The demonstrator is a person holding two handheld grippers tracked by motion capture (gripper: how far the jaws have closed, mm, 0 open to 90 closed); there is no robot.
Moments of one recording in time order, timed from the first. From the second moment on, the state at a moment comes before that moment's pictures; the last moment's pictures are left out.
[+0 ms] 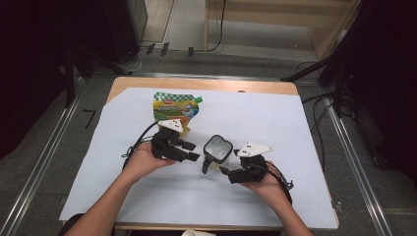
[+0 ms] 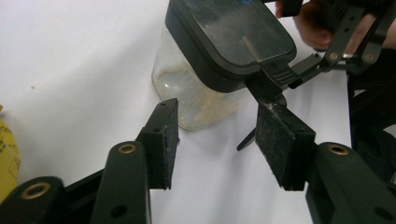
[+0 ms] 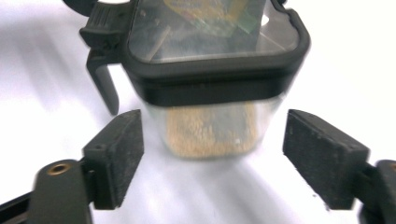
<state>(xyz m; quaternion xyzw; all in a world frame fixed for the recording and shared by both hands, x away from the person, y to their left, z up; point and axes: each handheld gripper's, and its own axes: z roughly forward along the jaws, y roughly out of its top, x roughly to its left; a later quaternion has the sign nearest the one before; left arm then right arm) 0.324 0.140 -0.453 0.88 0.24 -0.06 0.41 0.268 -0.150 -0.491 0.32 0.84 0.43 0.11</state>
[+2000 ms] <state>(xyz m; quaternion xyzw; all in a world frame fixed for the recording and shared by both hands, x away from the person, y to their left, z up) 0.332 0.119 -0.468 0.88 0.24 -0.08 0.40 0.272 -0.166 -0.479 0.39 0.81 0.44 0.09</state>
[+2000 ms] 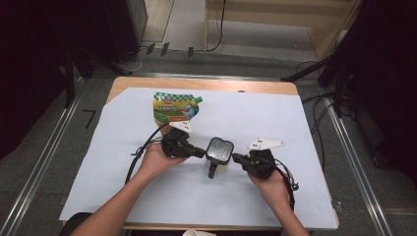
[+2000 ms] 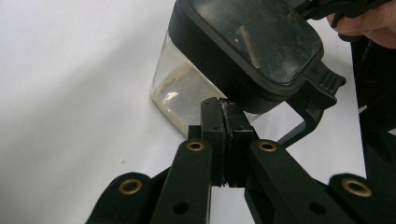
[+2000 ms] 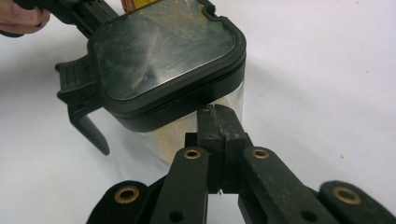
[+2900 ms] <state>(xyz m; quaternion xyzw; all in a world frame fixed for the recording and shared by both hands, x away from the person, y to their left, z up) 0.325 0.117 -0.469 0.87 0.24 -0.10 0.41 0.292 -0.157 -0.482 0.41 0.79 0.43 0.11</state>
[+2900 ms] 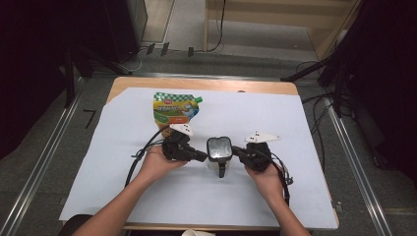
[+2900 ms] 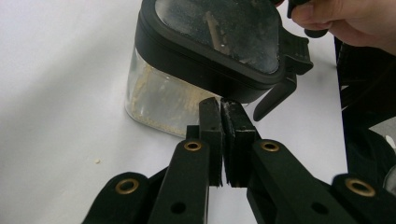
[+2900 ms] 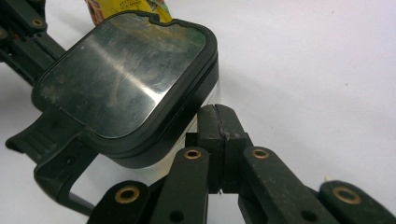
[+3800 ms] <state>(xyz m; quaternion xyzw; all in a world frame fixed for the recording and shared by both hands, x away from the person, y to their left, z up) 0.320 0.126 -0.461 0.88 0.21 -0.09 0.41 0.258 -0.174 -0.464 0.40 0.80 0.44 0.09</state>
